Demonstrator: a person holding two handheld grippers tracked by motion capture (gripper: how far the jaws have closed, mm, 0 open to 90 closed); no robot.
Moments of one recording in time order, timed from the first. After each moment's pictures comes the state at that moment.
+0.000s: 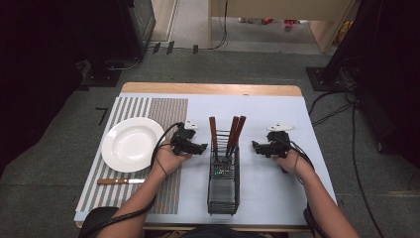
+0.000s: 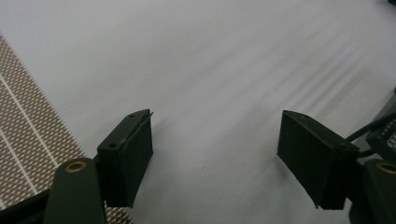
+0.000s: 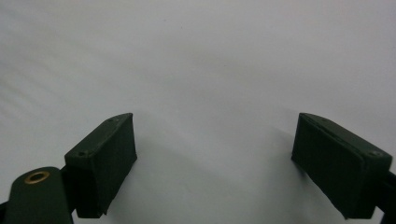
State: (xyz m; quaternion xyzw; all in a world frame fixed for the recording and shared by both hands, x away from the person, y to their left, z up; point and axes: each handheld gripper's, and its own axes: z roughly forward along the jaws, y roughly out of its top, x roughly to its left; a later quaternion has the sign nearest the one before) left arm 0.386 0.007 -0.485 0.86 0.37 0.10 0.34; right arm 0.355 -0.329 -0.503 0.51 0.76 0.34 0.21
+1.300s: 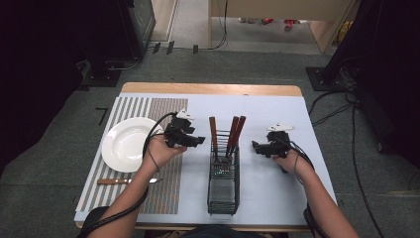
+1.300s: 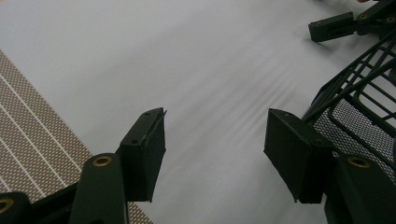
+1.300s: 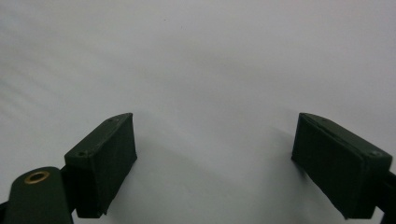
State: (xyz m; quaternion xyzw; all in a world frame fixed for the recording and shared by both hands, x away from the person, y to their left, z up) left arm 0.385 0.019 -0.430 0.87 0.33 0.06 0.36; right arm 0.355 -0.329 -0.503 0.51 0.76 0.34 0.21
